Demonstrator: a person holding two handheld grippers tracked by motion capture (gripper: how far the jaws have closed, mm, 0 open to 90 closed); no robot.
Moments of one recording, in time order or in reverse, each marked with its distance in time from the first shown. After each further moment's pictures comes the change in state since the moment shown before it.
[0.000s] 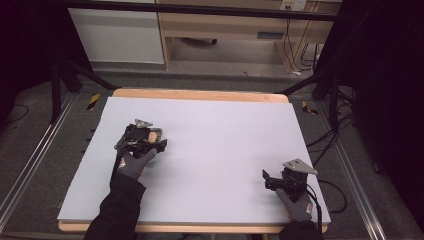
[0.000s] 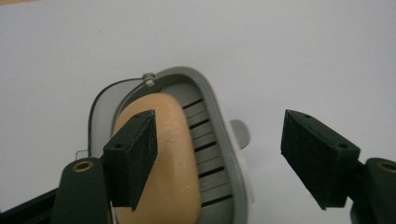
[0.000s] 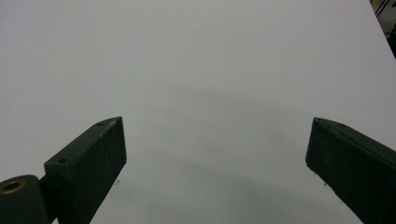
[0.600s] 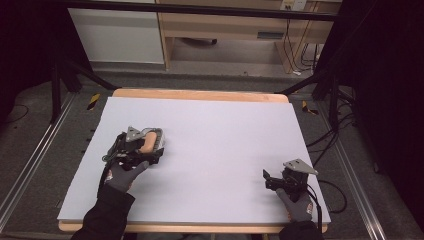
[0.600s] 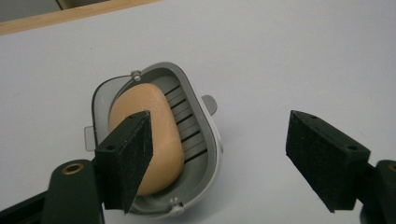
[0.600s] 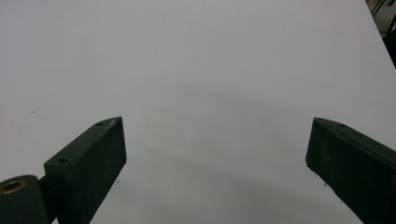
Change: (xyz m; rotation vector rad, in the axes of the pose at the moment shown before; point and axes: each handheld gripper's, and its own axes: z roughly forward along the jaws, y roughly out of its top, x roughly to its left) left arm -0.001 -0.029 -0.041 -0.082 -0.051 0.081; right arm -0.001 0.000 0.000 0.003 -0.013 0.003
